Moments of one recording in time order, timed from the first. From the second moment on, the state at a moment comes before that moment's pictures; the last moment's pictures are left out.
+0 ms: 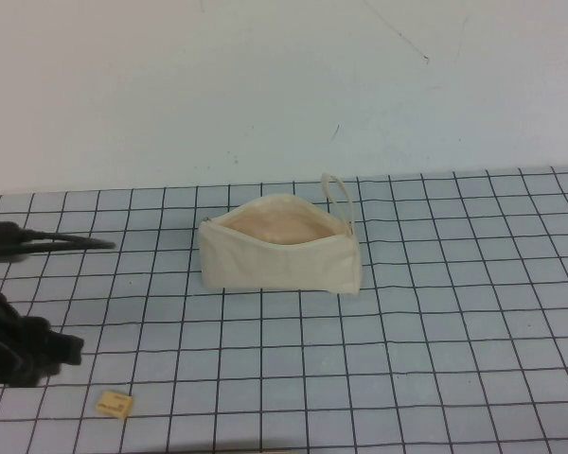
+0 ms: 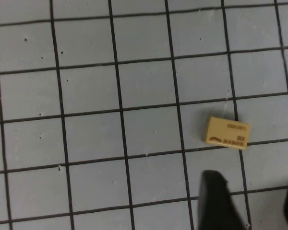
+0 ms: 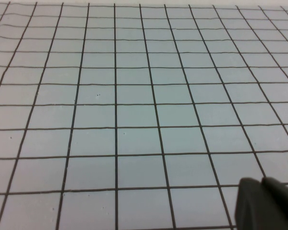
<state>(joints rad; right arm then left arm) -0.07 -0.01 0.02 -0.03 0.44 -0.04 -0.07 1.25 -0.82 -0.13 0.73 0.06</state>
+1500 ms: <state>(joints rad) -0.07 -0.01 0.02 -0.03 0.44 -0.04 -0.24 1.77 -1.18 -0.12 0.73 -0.03</state>
